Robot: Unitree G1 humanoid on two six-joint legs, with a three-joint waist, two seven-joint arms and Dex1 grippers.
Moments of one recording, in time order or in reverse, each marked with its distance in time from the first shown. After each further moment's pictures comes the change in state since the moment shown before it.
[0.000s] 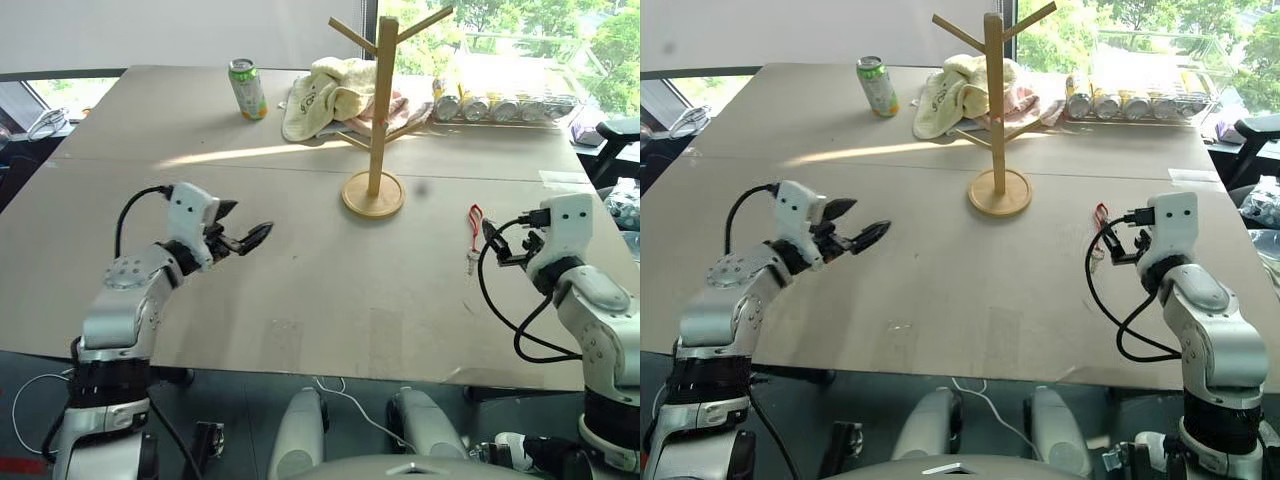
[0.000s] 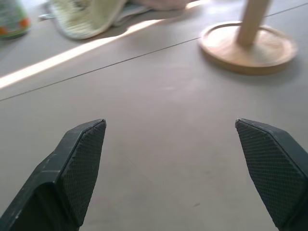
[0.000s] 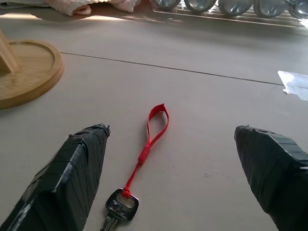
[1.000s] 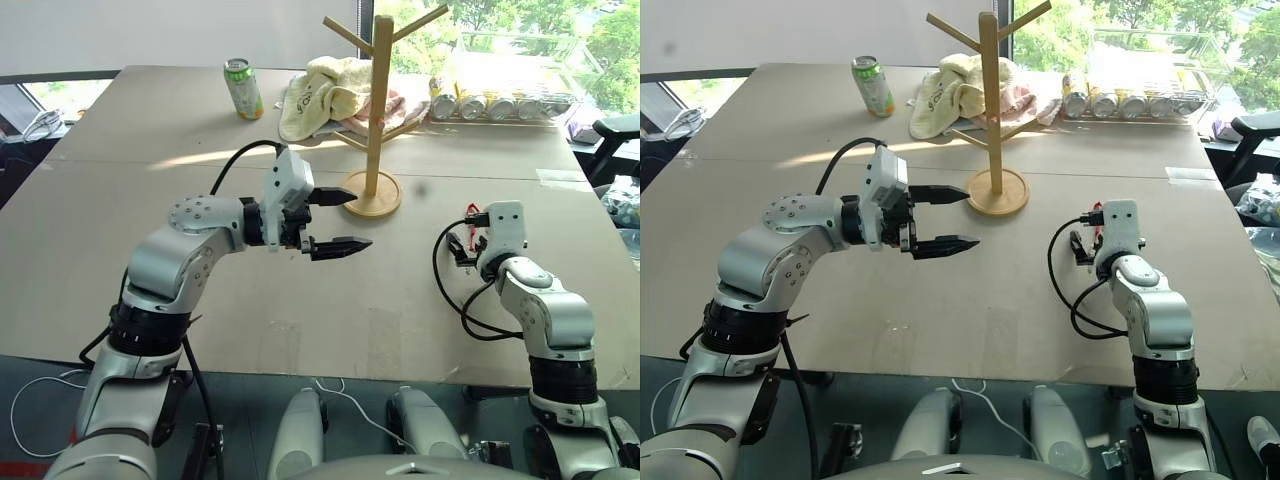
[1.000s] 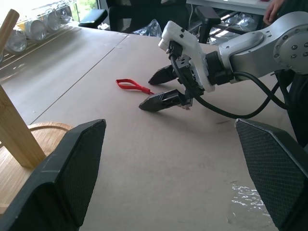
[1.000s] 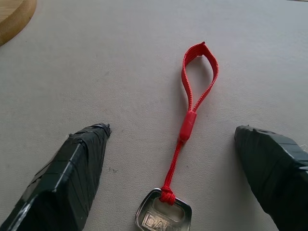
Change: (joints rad) left arm -0.250 -0.019 -0.215 -0.108 -0.117 0.128 -0.259; right arm -0.090 0.122 0.145 0.320 -0.137 -0.083 -0.101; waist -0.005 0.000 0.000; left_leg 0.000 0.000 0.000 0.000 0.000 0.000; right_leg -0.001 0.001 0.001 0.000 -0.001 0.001
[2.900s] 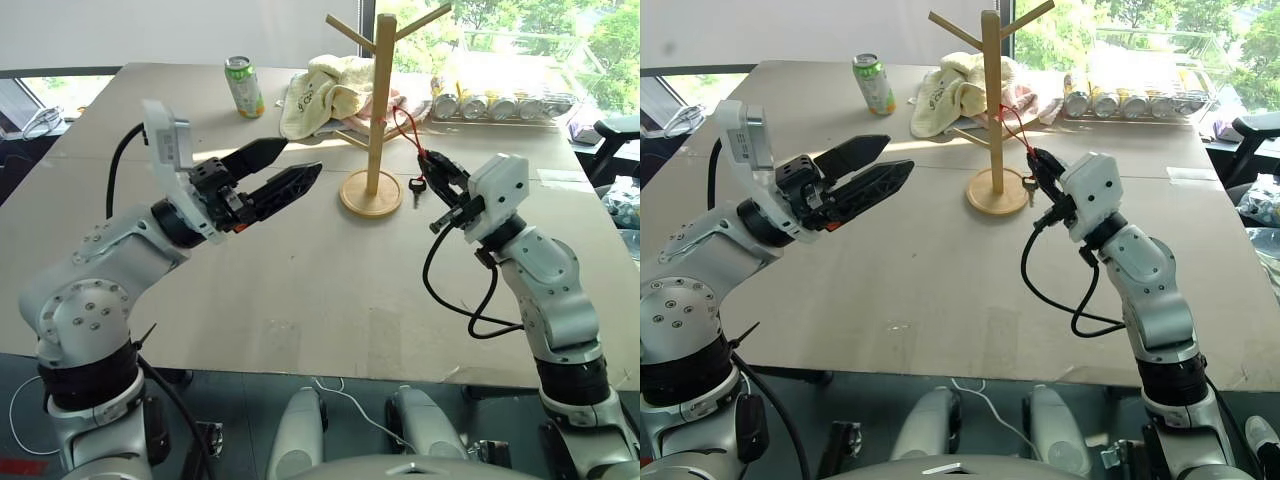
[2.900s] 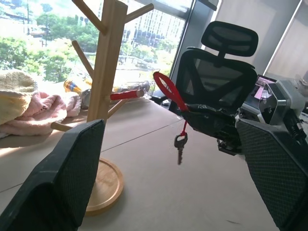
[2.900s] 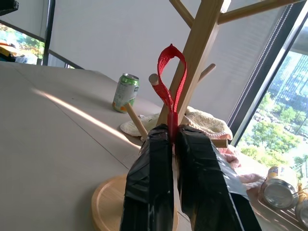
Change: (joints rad) left arm 0.158 -0.014 0.472 -0.282 -0.593 0.287 0.565; right arm -0.052 -0.106 0.167 -0.123 -0.045 -0.718 0.392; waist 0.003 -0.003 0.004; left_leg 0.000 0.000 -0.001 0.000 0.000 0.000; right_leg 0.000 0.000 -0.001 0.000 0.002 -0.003
